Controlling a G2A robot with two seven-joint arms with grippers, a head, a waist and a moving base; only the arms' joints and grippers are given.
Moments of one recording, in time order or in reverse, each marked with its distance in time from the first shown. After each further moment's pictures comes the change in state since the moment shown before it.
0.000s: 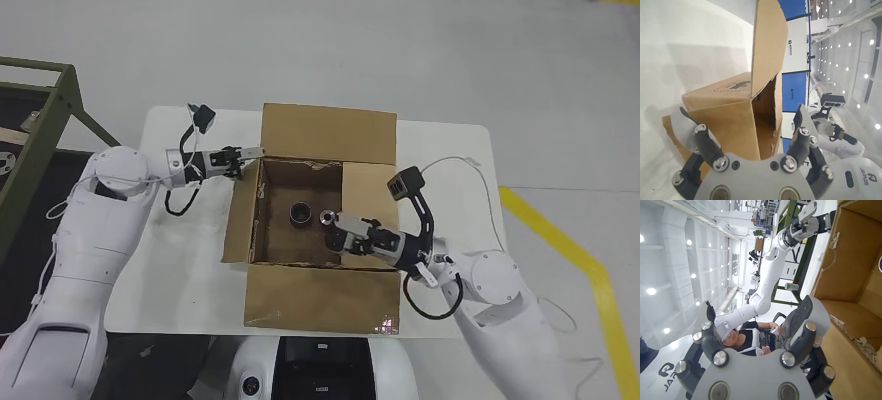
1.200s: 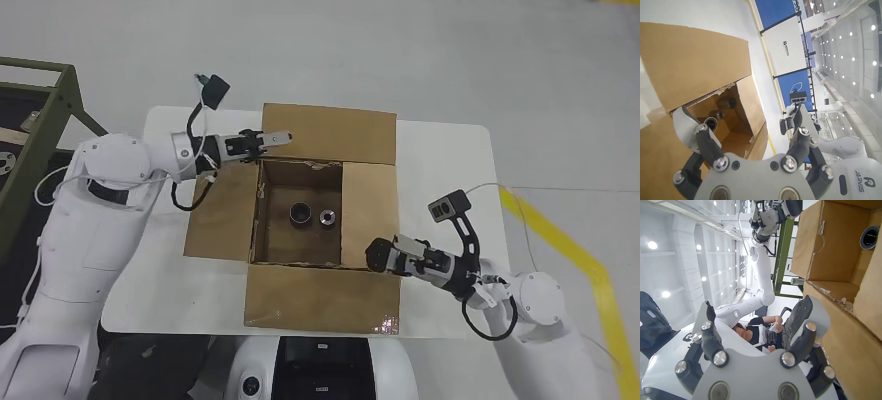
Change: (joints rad) left arm 0.033 0.021 -0.001 -0.437 0.049 0.277 0.125; right arm -0.198 0.057 0.226 -0.010 0.164 -0.078 0.196
